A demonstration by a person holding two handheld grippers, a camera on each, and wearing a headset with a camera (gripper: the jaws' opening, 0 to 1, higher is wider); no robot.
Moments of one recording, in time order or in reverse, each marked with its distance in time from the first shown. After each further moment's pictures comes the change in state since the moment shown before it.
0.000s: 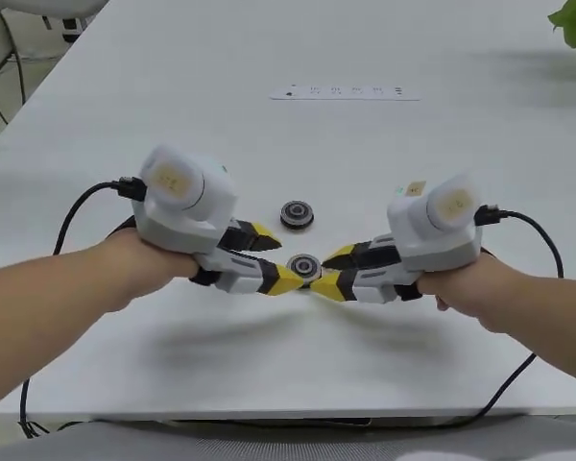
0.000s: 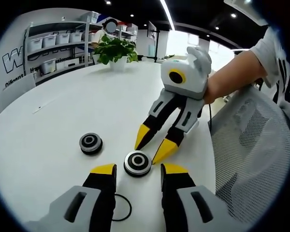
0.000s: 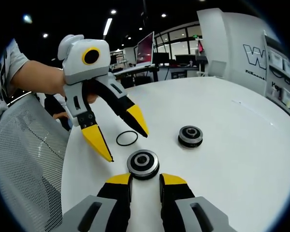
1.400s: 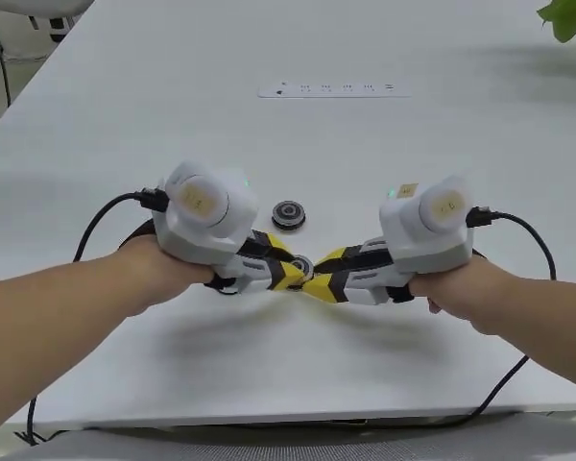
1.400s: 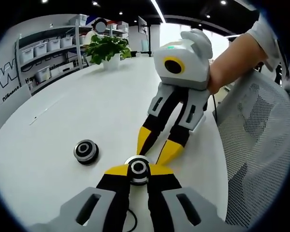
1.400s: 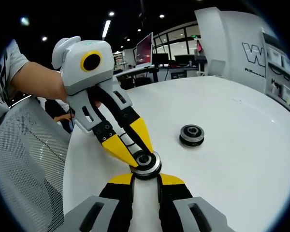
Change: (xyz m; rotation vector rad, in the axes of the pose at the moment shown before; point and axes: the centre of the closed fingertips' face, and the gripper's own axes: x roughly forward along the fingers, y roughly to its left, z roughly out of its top) left arm 0.020 -0.002 -0.001 0.130 0.037 0.012; right arm 0.001 0.002 -0.001 0.023 -0.015 0.011
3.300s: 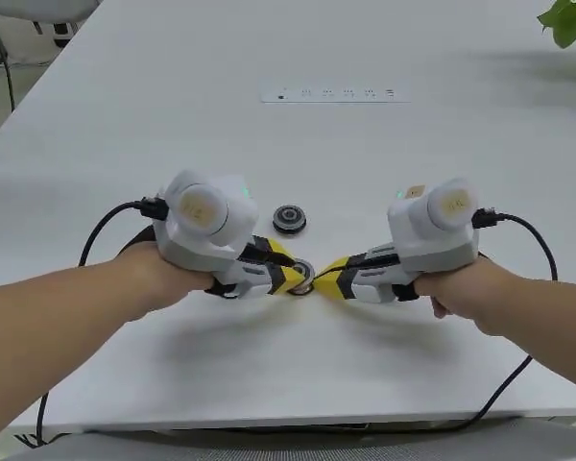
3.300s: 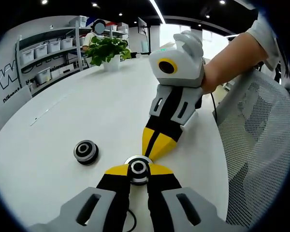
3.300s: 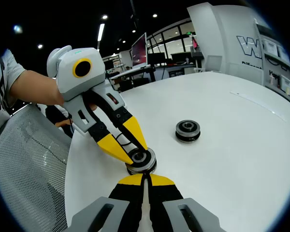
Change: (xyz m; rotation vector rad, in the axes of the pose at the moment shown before) left arm 0.001 0.003 0.000 -0.009 -0.012 0.010; right arm -0.005 0.004 -0.001 0.058 -0.004 0.018
